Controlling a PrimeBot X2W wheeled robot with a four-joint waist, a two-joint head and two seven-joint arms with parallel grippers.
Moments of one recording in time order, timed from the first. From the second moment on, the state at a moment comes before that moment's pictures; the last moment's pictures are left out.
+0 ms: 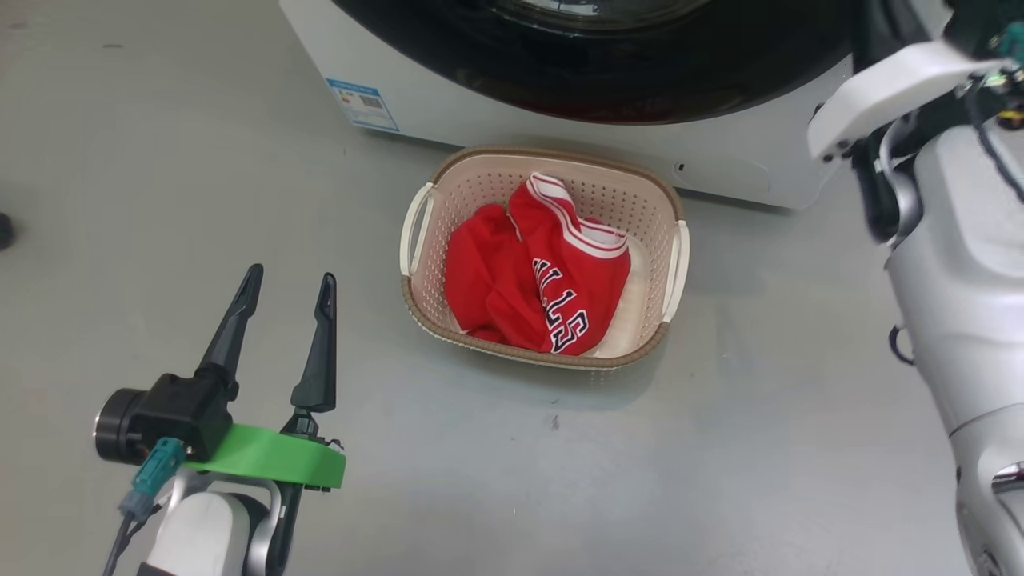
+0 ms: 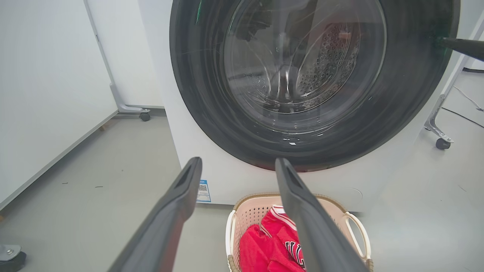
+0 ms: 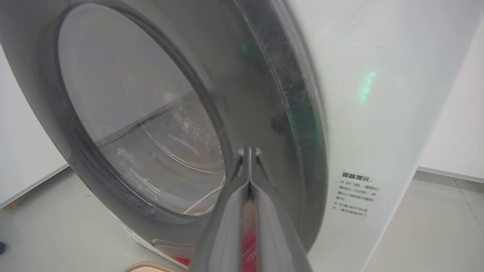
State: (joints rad) left arm -0.18 0.08 -0.22 0.05 -0.32 0.01 -0.22; right arm -0.95 -0.18 0.26 0.79 0.36 0.13 -0.23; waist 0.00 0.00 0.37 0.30
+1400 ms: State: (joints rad) left arm 0.00 0.13 -0.19 0.12 -0.32 0.04 -0.19; right arm -0.34 -0.07 0.23 0.53 0.38 0.09 -0.25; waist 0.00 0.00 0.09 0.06
